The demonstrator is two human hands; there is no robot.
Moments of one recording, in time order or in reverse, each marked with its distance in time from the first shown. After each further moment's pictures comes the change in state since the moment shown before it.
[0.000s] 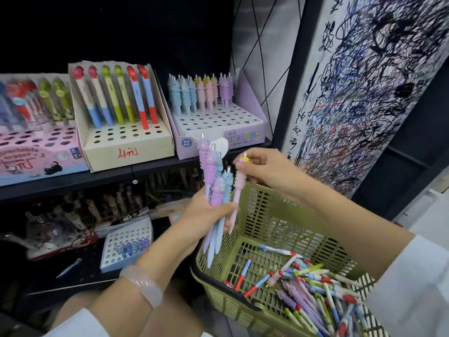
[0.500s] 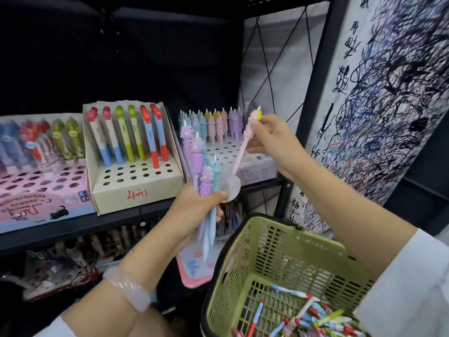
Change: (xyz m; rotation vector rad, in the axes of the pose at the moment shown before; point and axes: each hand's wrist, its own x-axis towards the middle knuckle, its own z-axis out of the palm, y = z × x) left_hand 0.048 0.062 -0.041 0.038 0.136 0.081; right_hand 0.093 -0.065 -0.022 0.065 0.340 -0.124
